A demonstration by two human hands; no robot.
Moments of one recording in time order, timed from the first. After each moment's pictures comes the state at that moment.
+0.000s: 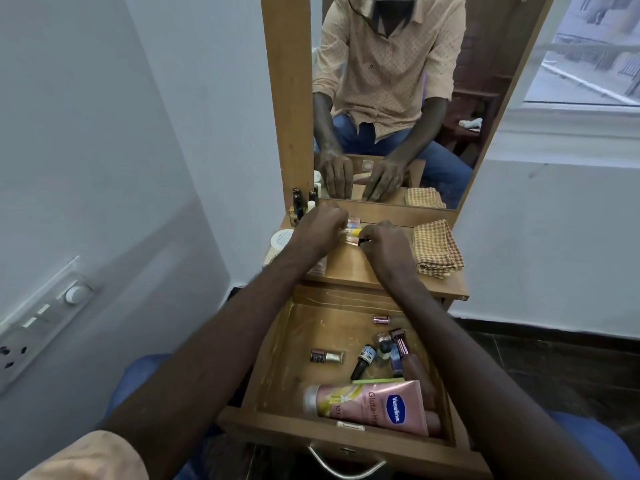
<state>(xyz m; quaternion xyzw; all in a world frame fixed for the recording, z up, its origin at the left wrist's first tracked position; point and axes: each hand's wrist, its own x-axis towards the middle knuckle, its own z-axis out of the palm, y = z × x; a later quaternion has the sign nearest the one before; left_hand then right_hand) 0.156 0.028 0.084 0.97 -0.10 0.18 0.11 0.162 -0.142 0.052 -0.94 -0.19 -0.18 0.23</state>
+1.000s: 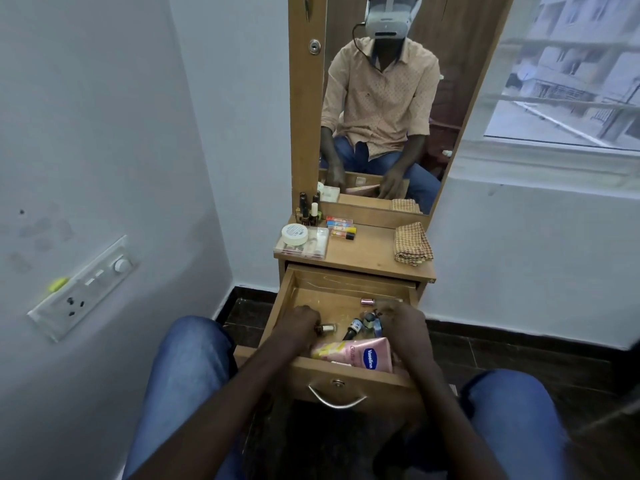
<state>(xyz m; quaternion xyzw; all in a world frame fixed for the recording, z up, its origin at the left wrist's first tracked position) -0.048 0.012 -0.015 0.99 -0.02 -0.04 0.15 -0.021 -0.226 0.012 -0.94 -0.10 -0.07 0.33</state>
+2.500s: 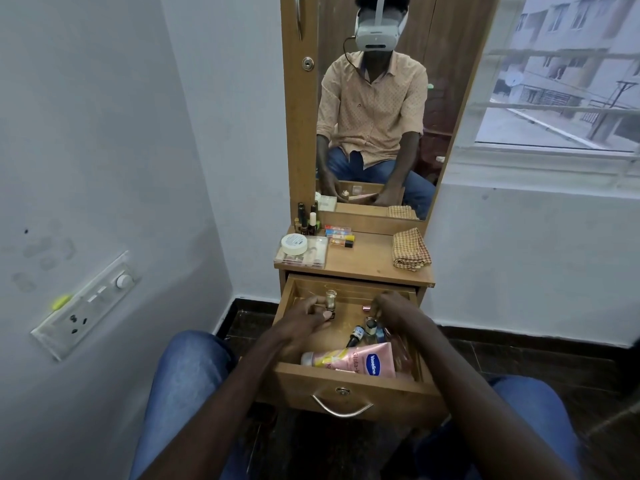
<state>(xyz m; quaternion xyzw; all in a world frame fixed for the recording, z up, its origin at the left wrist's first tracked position) -0.037 0.021 0.006 0.68 0.07 -0.11 0.72 0.075 -0.213 0.008 -0.96 -0.23 0.12 0.06</state>
